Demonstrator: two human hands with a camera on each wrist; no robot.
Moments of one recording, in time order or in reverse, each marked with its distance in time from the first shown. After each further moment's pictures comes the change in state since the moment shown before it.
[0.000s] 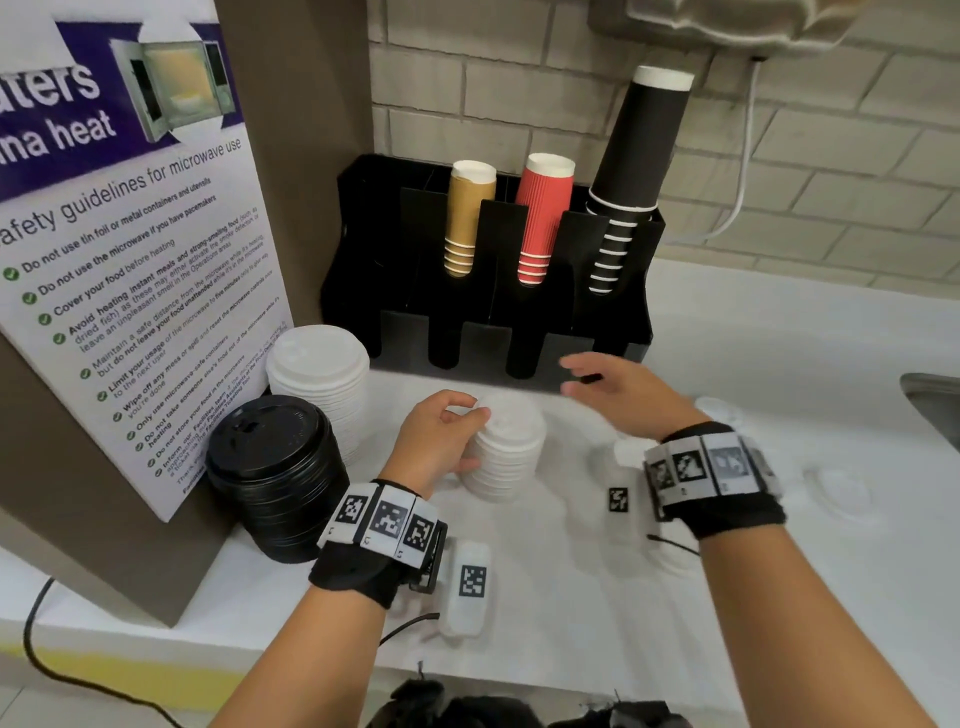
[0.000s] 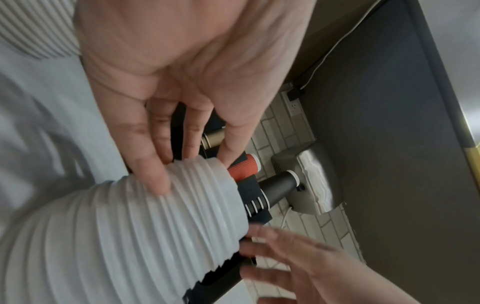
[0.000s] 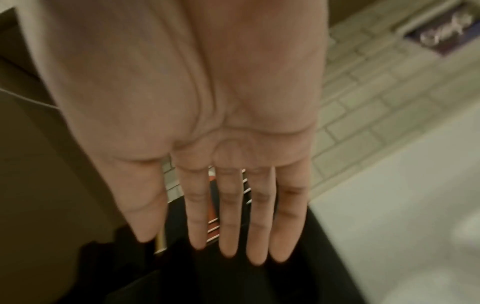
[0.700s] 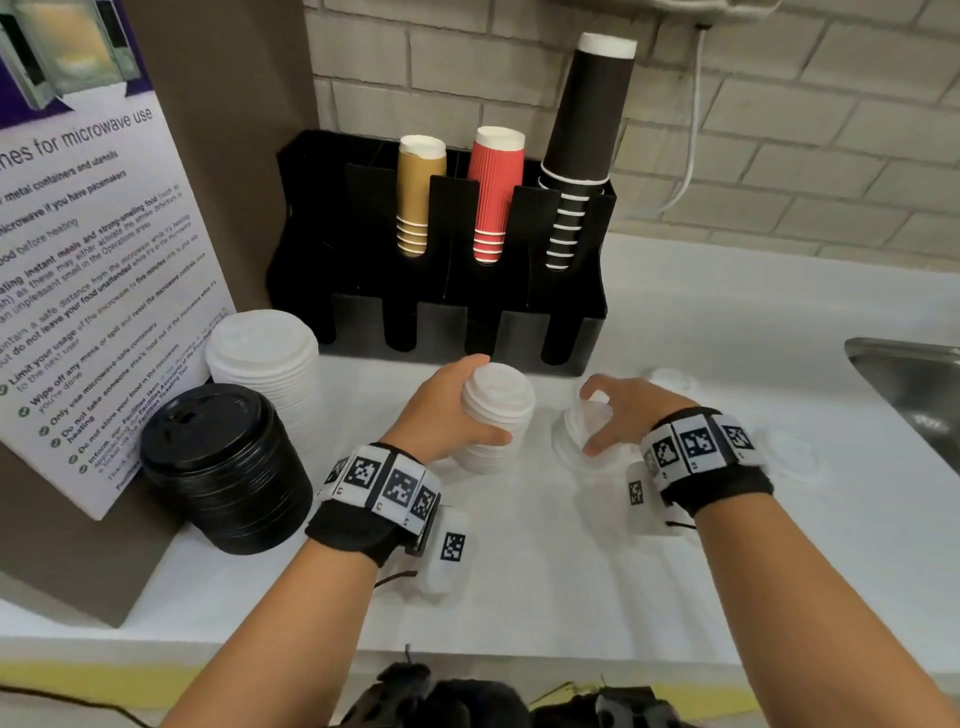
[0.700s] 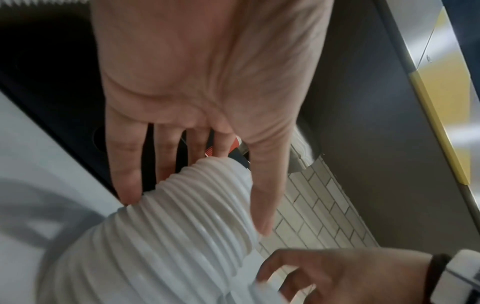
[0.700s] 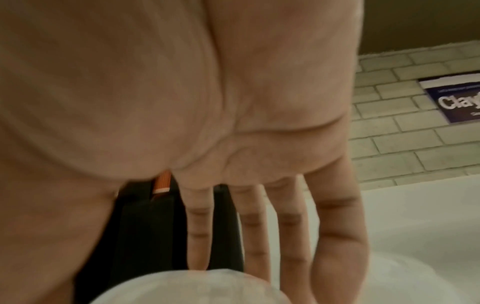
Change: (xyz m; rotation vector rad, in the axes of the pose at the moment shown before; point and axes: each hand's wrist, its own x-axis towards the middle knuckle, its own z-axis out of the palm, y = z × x) left_hand 0.000 0.014 0.032 0.520 -0.267 0.272; right_hand -0.013 0.064 -0.017 -0.379 -0.235 0.335
